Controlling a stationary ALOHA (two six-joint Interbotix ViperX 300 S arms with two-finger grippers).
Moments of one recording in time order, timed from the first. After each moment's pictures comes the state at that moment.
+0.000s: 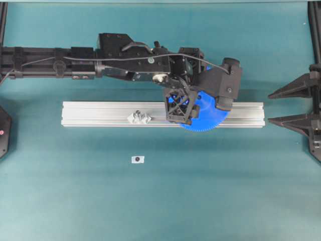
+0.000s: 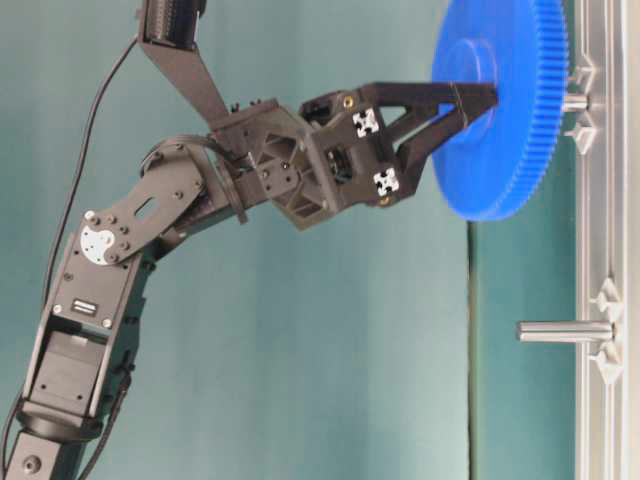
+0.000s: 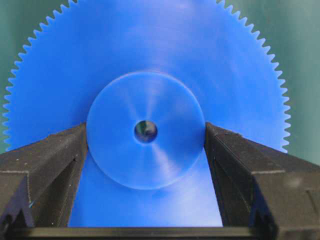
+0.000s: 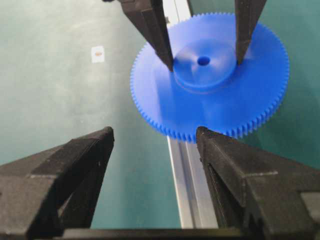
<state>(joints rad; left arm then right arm) 0.13 0.42 -0.19 0.02 0.79 0.36 -0.07 -1.12 1.23 0.04 0.29 0.09</state>
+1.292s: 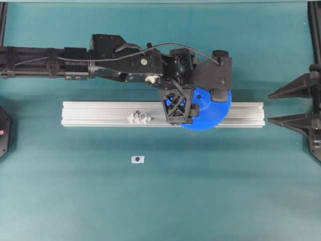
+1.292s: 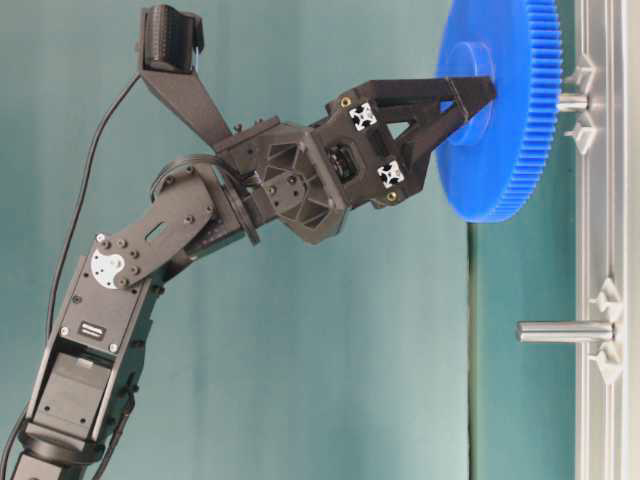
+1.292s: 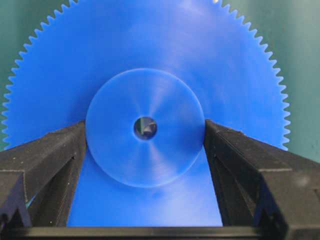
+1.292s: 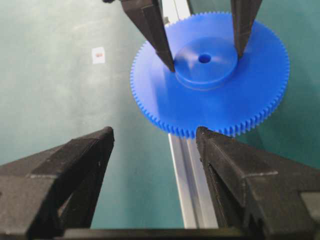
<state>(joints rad) 0.12 0.39 -0.11 0.02 0.77 0.20 -0.07 -1.12 1.23 0.04 0.29 0.12</state>
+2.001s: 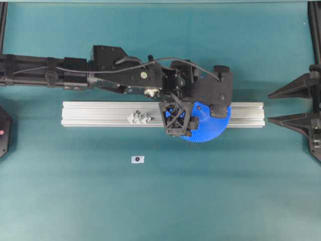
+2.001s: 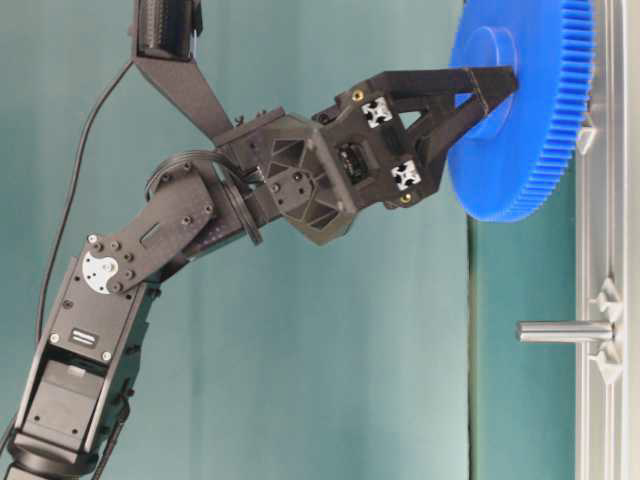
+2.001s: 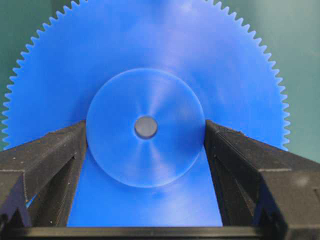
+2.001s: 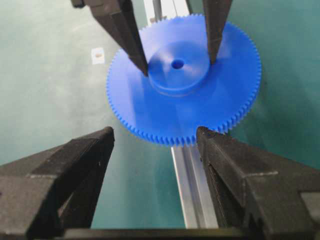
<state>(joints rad) 0.10 0.38 -0.09 0.02 0.77 0.19 -0.07 -1.12 1.23 0.03 0.29 0.14</state>
